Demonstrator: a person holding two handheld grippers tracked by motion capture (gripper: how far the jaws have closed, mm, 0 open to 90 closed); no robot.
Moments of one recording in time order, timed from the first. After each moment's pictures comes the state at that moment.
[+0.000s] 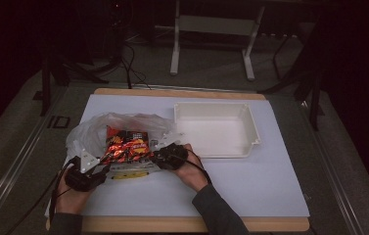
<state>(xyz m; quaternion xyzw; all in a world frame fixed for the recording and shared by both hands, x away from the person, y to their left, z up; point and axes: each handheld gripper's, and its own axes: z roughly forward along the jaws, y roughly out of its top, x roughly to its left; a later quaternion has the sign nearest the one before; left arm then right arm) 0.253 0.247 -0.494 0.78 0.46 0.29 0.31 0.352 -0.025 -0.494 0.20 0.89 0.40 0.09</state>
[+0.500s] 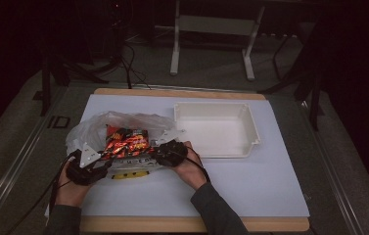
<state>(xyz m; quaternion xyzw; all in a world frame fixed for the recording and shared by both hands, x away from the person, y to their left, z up) 0.270 0.246 -0.485 0.80 0.42 0.29 0.33 0.357 -0.025 -0.487 0.21 0.88 0.42 0.09</state>
